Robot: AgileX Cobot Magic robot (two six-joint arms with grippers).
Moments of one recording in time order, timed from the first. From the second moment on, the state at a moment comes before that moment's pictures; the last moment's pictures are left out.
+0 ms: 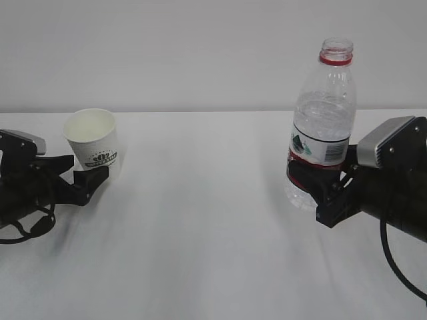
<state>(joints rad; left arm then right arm) -0.02 2.18 -0.67 0.49 -1.15 -0.16 0.17 1.73 -0.39 -0.51 -1.08 0.07</state>
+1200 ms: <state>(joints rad) -0.08 2.27 -0.85 0.50 -1.15 -0.14 0.17 1.73 -0.39 -0.51 -1.08 0.07</state>
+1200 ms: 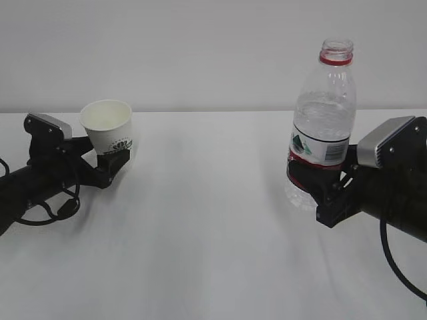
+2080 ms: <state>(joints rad) -0.10 2.32 -0.97 0.49 -1.15 -0.15 0.17 1.73 -0.39 -0.51 -1.08 0.07</state>
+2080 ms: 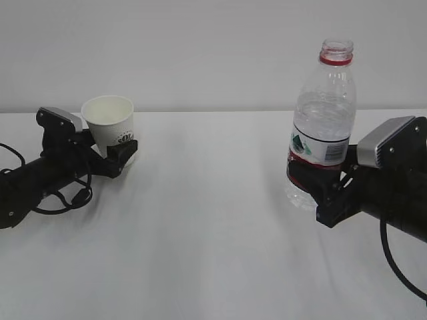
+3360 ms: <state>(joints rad) -0.10 2.11 -0.72 0.50 -1.15 -0.15 0.17 1.73 -0.39 -0.50 -1.08 0.07</state>
